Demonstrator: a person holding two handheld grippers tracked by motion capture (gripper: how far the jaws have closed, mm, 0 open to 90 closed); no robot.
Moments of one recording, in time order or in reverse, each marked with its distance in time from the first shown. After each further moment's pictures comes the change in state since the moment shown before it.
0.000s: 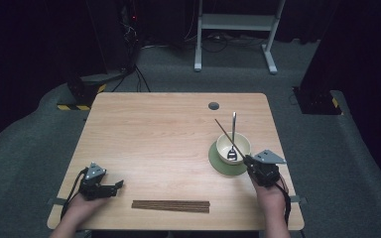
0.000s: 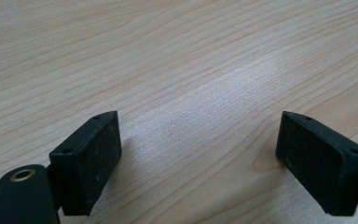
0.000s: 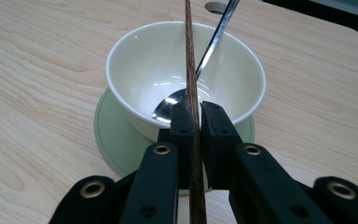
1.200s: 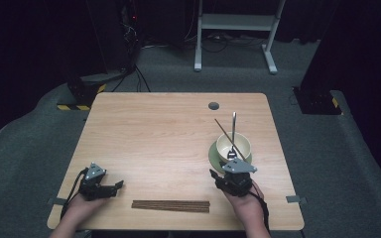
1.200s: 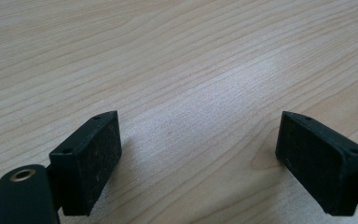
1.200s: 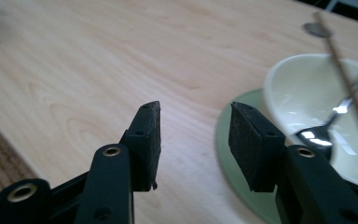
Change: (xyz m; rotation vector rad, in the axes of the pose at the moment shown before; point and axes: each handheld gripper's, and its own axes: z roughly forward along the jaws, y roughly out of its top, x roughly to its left) left arm -0.001 -0.001 -0.001 0.000 -0.002 0.002; right arm 0.086 0.015 0.007 -0.003 0.200 -0.092
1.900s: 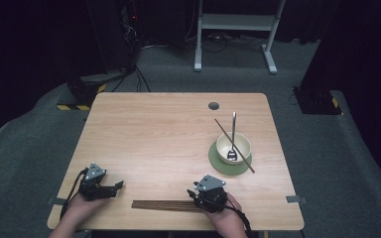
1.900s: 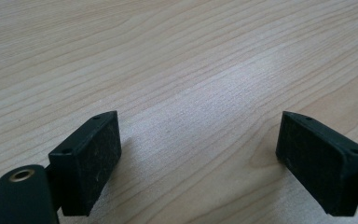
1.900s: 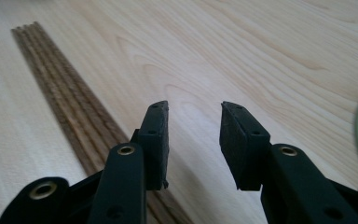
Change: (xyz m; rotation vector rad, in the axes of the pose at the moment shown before) left arm 0.000 0.000 0.000 0.001 -0.009 0.005; right arm 0.067 -0.013 0.028 0.088 0.151 -0.109
